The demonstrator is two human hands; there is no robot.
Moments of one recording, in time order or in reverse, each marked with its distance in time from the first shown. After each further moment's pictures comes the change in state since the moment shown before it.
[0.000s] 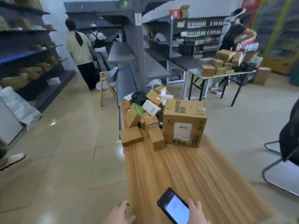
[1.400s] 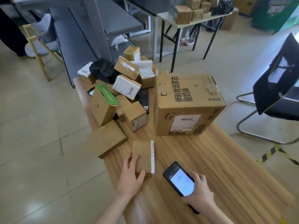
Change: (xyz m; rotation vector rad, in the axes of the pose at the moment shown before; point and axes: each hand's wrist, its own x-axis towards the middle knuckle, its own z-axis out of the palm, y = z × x) left_hand 0.281 0.061 -0.030 -0.211 0.093 0.435; right_hand 0.207 -0.053 0.020 -0.010 0.050 0.441
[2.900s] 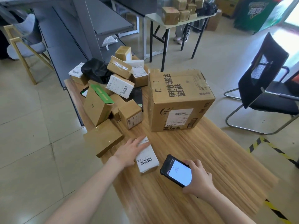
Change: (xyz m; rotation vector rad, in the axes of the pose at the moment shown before) left_hand 0.085 0.021 -0.047 0.725 -0.537 0.494; right_hand -0.015 -0.006 -0.015 -0.182 0.055 -0.165
